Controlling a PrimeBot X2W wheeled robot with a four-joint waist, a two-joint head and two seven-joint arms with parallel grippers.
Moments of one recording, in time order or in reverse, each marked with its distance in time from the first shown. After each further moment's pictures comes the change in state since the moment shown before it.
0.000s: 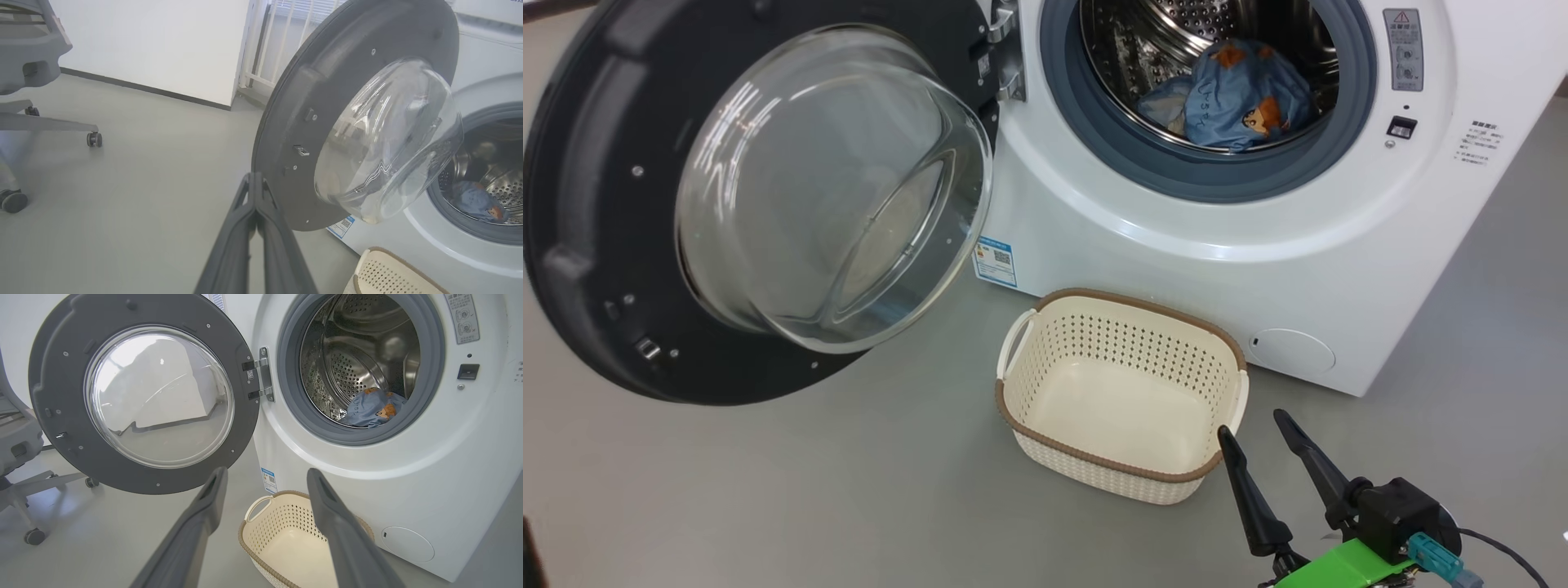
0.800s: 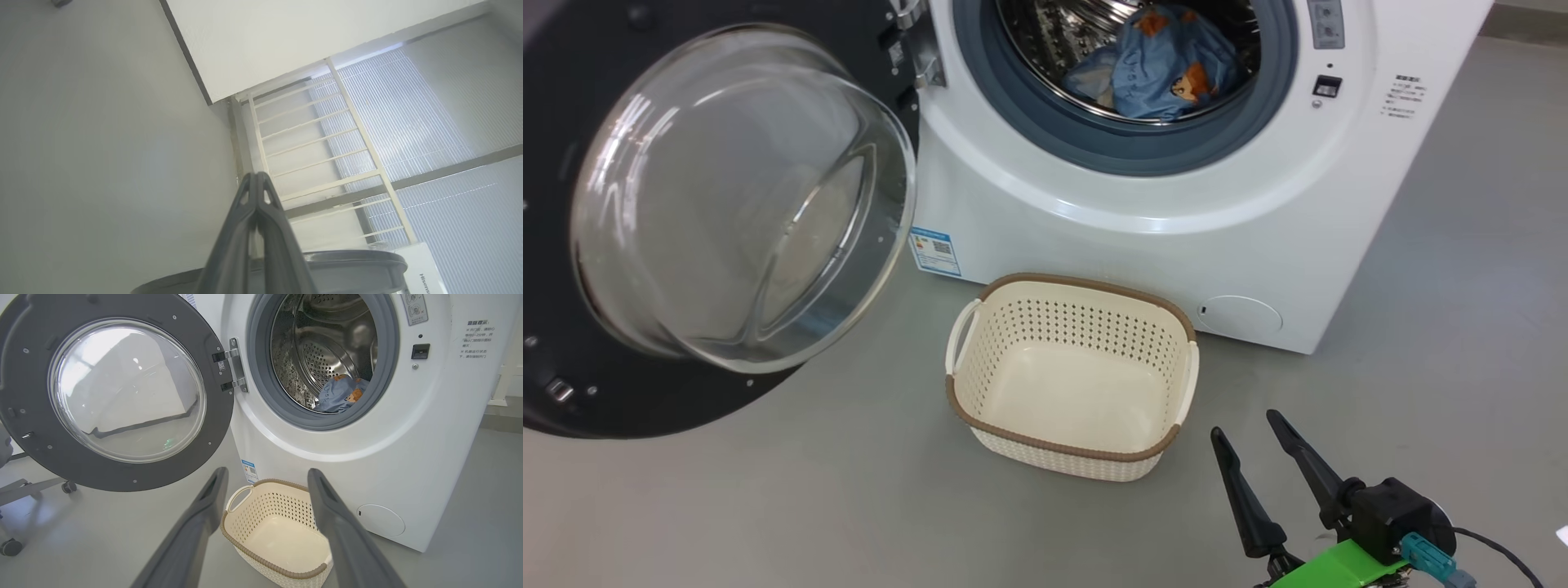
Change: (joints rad) left arm -0.401 0.358 0.175 0.467 -1.041 0.000 0.263; right arm -0.002 -0.001 0.017 0.000 -0.001 0.000 0.000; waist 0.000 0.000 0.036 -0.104
